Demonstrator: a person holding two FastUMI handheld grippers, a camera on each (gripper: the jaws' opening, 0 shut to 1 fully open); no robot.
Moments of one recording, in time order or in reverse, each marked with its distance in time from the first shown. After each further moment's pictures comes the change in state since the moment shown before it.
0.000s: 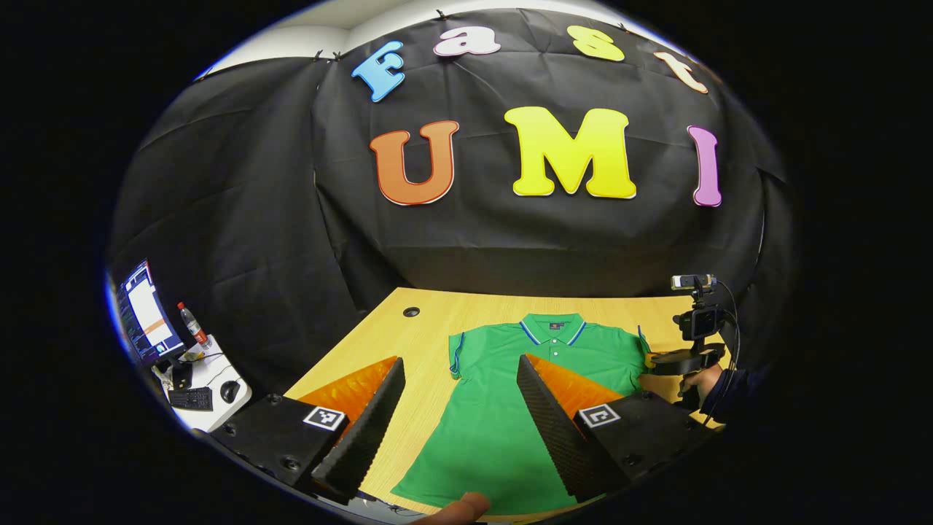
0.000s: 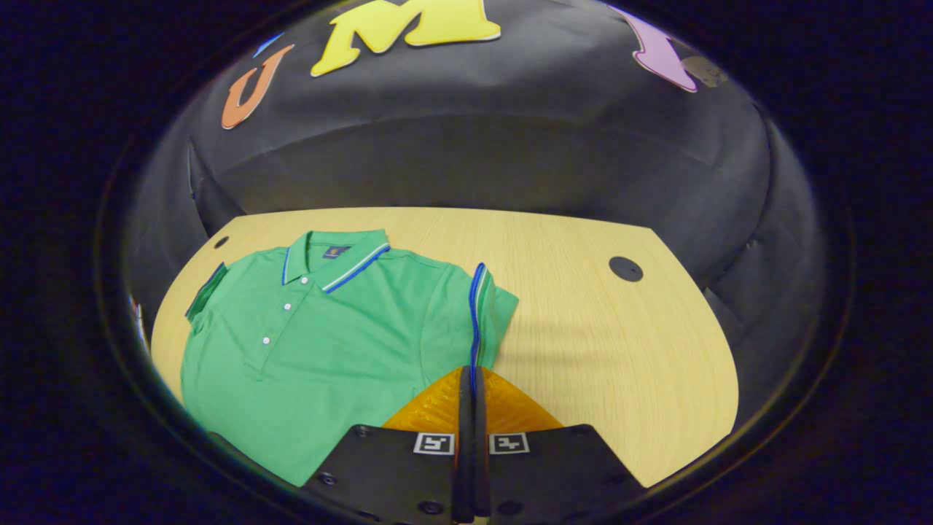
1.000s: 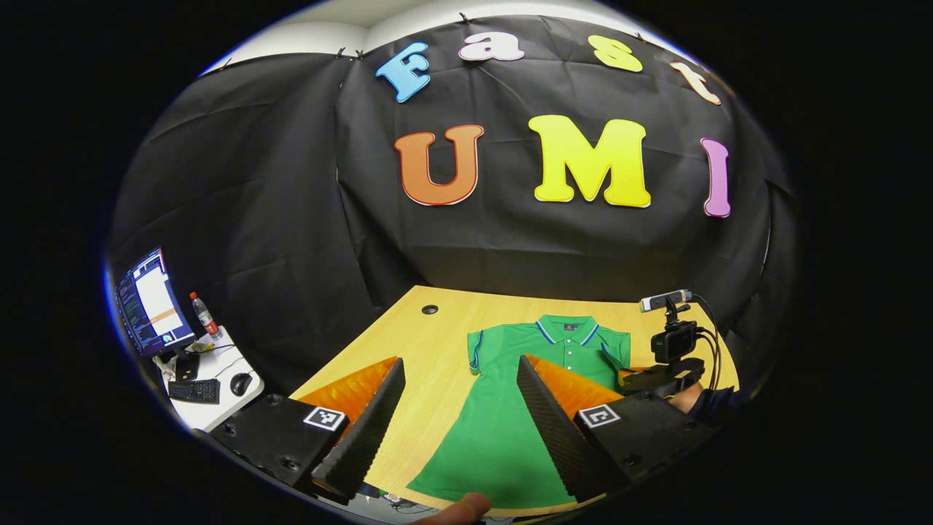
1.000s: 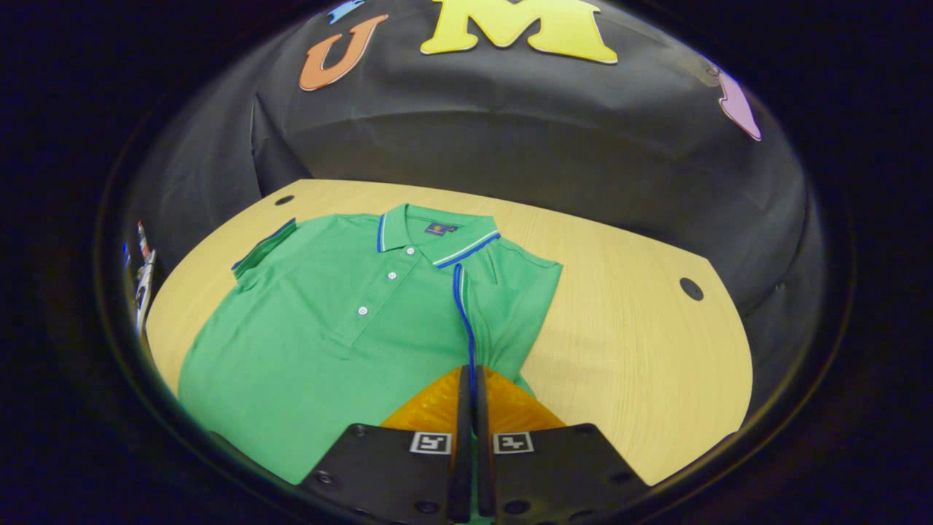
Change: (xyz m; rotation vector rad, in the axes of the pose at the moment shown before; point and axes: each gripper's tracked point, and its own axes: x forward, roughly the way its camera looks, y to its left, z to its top) left arm -0.023 0.041 -0.008 -0.036 -0.004 0.041; right arm -0.018 0.102 -0.032 -0.160 0.009 0.110
